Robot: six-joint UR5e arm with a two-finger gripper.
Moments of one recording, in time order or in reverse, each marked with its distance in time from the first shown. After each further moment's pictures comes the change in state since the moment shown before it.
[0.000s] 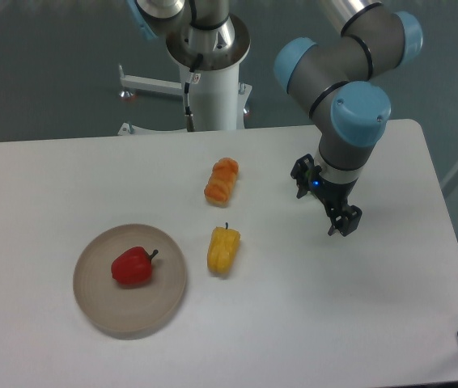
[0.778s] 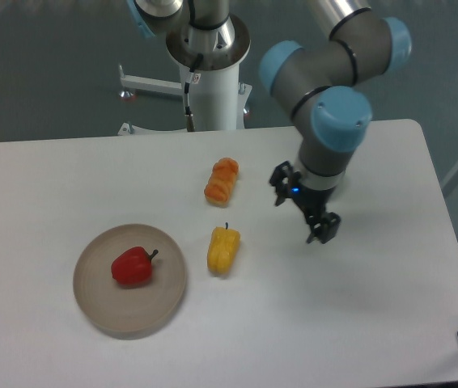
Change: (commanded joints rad) arm -0.164 0.005 0.015 0.005 -0.098 -0.288
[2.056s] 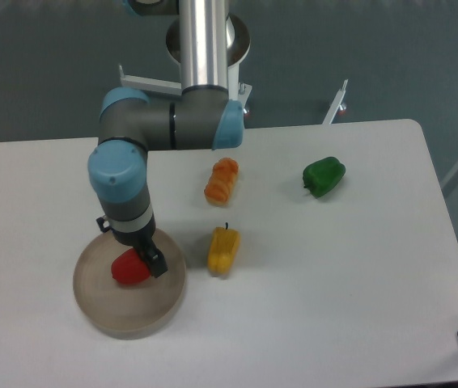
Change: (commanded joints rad) arm -0.370 -0.138 -0.063 0.210 0.158 -0.284
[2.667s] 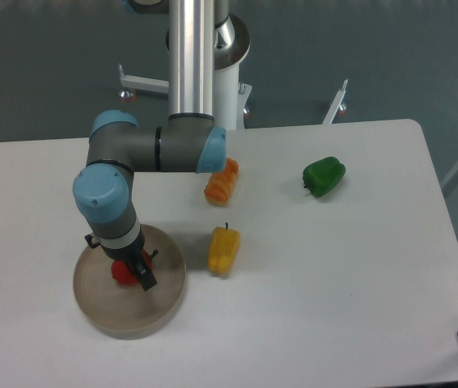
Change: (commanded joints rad) arm -0.006 -0.043 0.000 0.035 -0.002 0.014
